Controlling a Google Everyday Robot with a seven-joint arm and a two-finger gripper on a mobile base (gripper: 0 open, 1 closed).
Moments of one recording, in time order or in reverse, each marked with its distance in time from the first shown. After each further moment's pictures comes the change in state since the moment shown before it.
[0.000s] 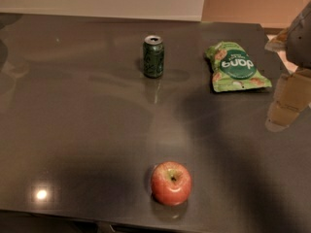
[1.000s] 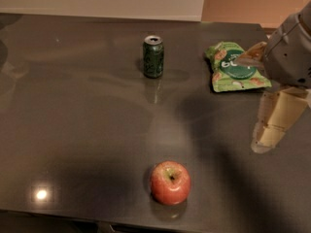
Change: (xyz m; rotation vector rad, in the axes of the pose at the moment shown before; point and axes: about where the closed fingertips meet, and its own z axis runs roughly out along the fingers) arm -0.041 0.047 0.009 -0.117 -0.141 -0.168
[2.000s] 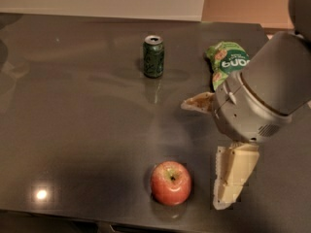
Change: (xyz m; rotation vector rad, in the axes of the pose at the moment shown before) arm -0.063 0.078 0.061 -0.162 -0.149 -0.210
